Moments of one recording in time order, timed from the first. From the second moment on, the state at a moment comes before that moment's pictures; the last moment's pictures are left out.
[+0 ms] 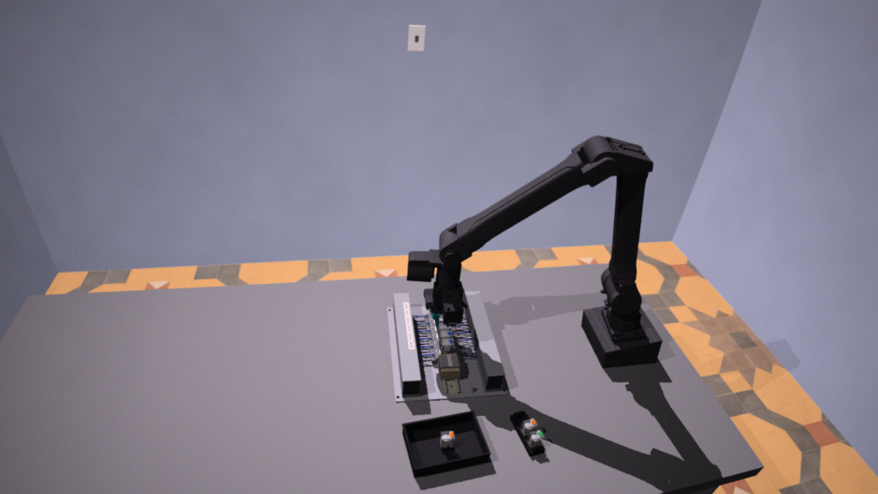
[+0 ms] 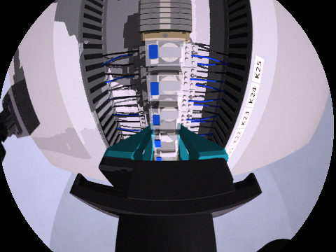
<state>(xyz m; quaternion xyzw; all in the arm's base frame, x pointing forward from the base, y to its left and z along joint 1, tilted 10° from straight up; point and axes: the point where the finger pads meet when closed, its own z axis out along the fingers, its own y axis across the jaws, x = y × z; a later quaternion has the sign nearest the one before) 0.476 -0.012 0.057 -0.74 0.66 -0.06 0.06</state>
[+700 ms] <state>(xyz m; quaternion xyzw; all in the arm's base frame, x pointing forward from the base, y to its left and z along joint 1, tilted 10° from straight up) 0.476 -0.012 0.057 -0.74 0.66 -0.06 0.06</state>
